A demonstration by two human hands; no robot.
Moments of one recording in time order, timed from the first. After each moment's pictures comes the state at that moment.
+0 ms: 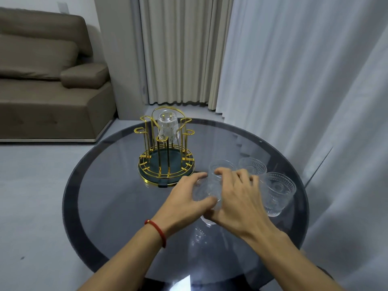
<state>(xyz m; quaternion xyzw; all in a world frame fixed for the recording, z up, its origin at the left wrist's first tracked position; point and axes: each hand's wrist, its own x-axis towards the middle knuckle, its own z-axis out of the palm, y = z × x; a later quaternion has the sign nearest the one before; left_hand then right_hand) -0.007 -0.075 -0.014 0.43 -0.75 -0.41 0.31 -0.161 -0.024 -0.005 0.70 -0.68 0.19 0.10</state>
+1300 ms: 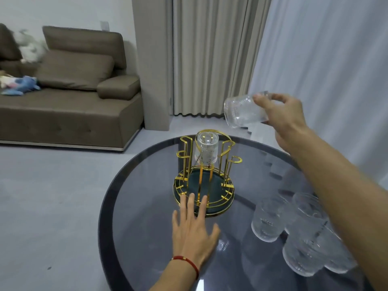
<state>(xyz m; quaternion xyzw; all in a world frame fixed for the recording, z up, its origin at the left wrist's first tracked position) 0.036 -0.157 -0.115 0.61 -0.76 -0.10 0.19 -0.168 -0.233 0.148 0.46 -0.59 0.62 -0.23</state>
